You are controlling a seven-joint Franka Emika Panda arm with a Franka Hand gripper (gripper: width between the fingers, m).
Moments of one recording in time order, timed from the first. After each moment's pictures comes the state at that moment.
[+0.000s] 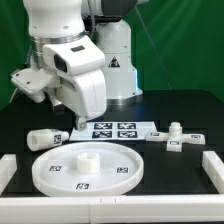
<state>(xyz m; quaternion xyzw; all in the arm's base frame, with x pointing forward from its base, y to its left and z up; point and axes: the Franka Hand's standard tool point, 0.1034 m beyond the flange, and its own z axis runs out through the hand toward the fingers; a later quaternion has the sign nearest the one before) 0.491 -0.109 0.084 -0.46 -0.89 0.03 0.09</state>
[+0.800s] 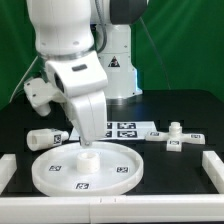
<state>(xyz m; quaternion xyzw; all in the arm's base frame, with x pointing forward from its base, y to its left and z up) 0.512 -0.079 0.050 -0.58 -0.80 0.07 0.15</state>
